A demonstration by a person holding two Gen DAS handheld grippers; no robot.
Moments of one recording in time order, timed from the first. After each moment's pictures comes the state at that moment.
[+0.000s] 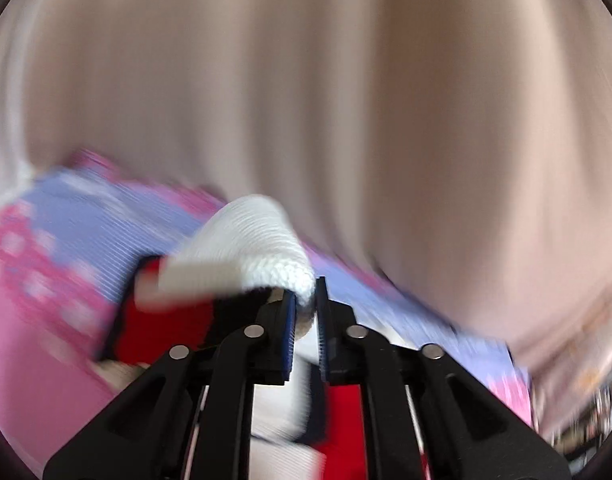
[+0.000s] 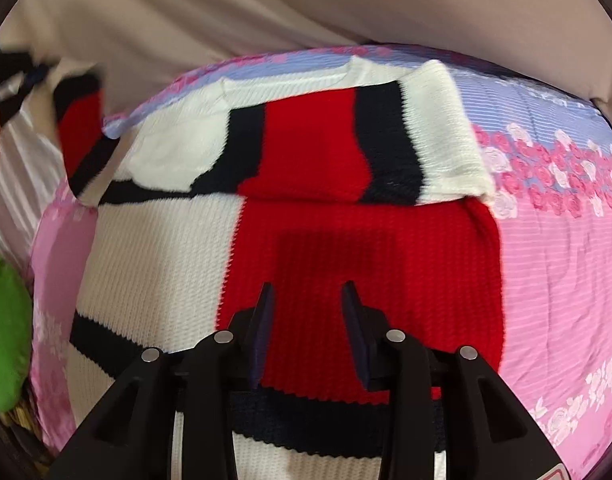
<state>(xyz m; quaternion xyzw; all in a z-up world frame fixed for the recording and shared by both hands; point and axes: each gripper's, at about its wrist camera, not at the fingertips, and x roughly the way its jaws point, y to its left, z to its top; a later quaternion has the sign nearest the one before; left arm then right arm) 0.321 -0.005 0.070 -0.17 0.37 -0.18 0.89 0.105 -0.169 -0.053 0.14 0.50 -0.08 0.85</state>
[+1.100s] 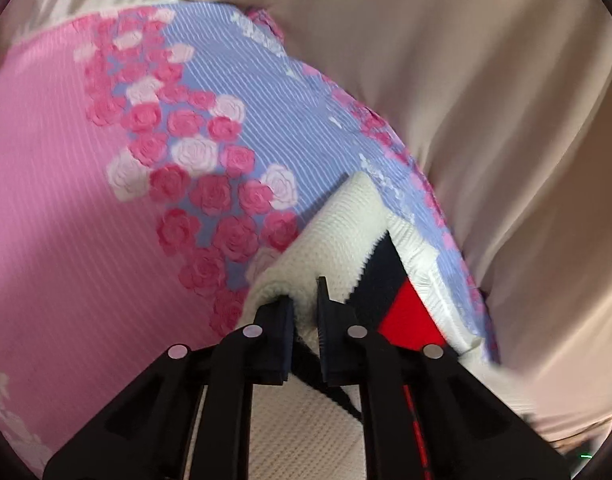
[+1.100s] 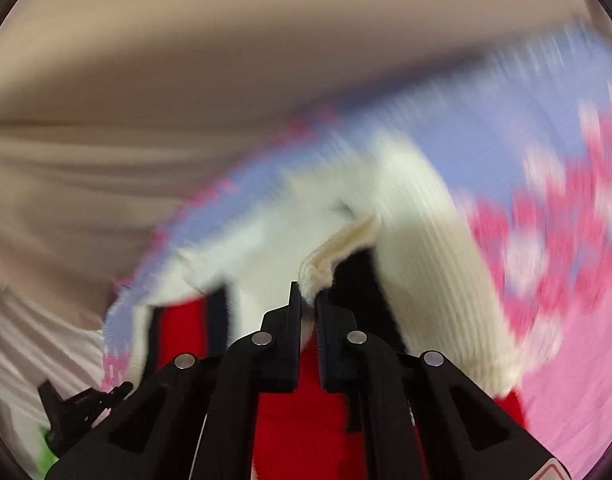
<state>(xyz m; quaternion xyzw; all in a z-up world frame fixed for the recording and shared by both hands) 0.317 0.128 -0.070 -0.34 0.46 0.03 0.82 0.213 -0.280 -0.028 0.33 0.36 -0.10 0.87</state>
